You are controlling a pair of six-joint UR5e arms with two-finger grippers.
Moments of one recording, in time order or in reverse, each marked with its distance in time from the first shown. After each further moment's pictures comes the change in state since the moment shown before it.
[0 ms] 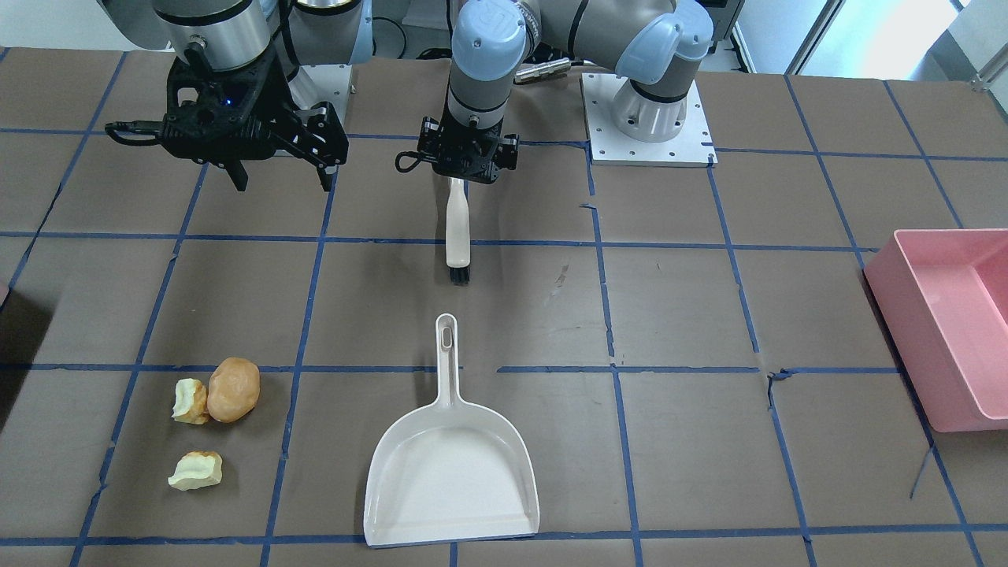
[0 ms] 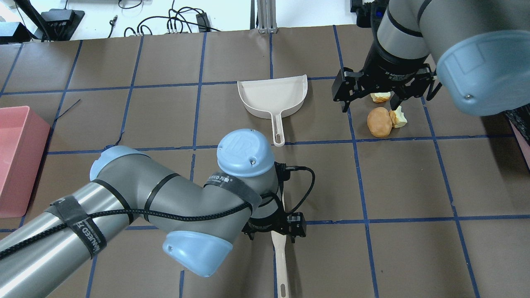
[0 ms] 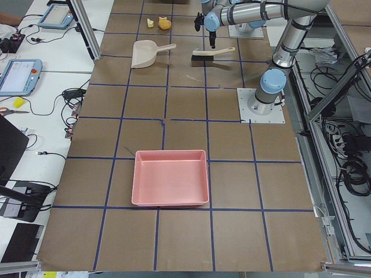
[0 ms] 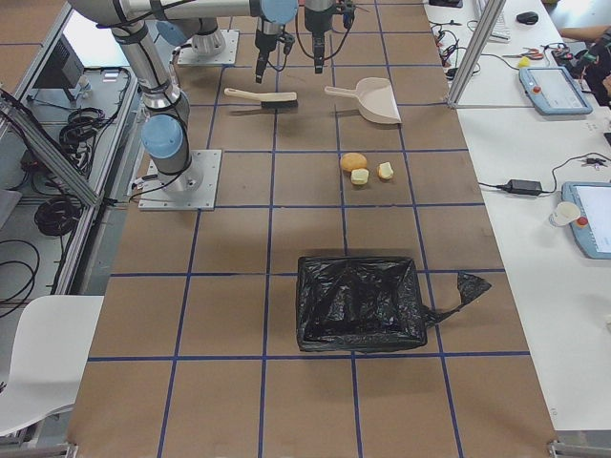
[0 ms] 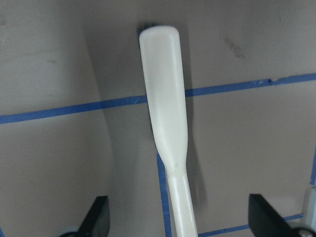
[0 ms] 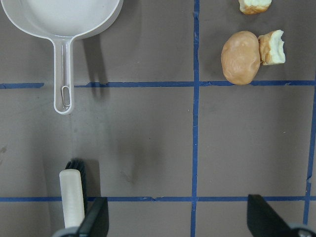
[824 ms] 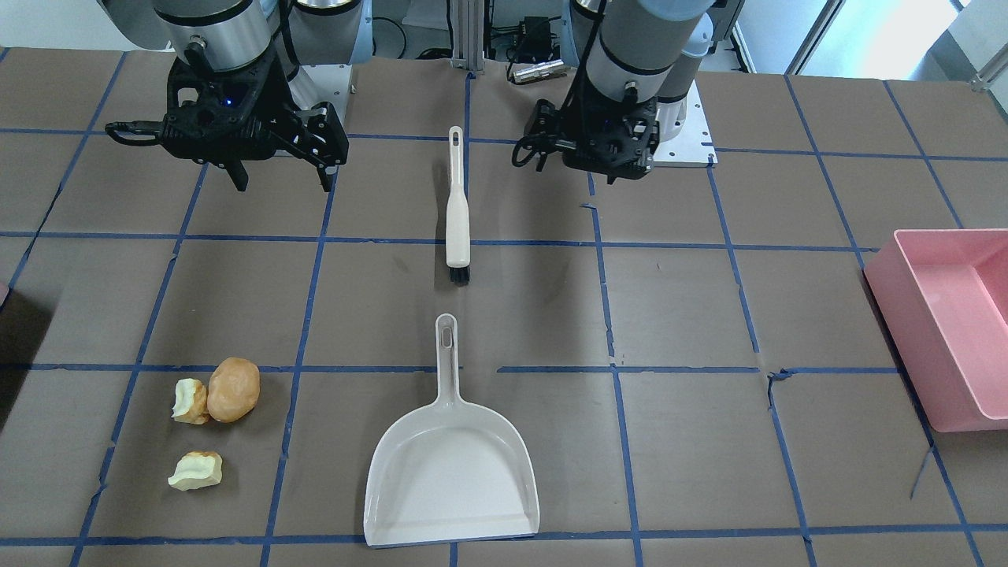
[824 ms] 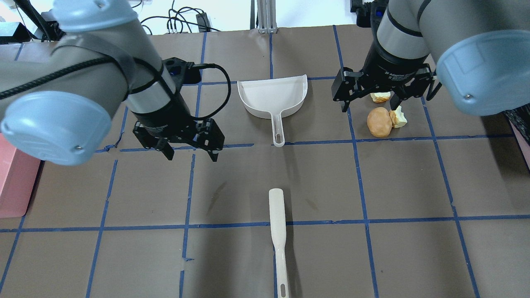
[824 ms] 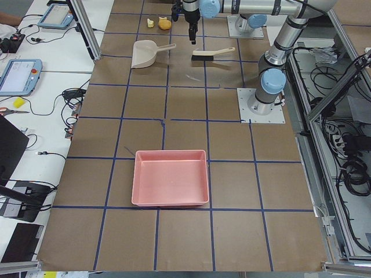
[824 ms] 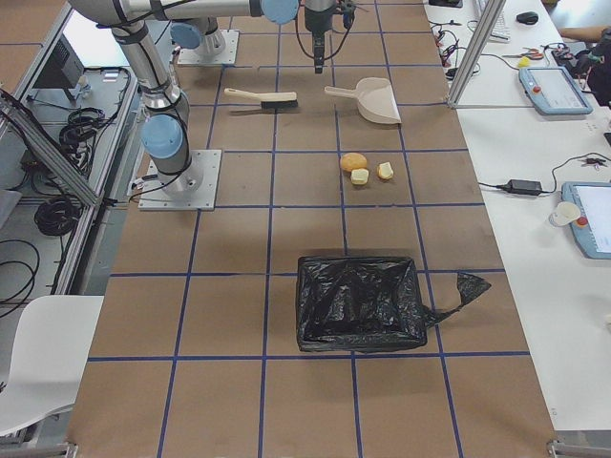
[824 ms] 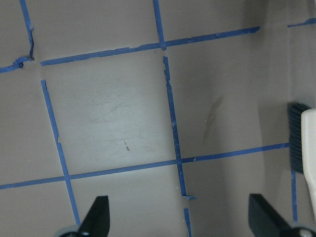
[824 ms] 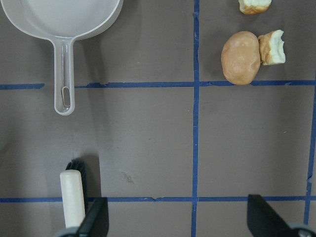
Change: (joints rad) left arm 0.329 0.082 0.327 -0.377 0.087 0.298; right arm 0.001 0.001 0.000 0.000 0.000 0.003
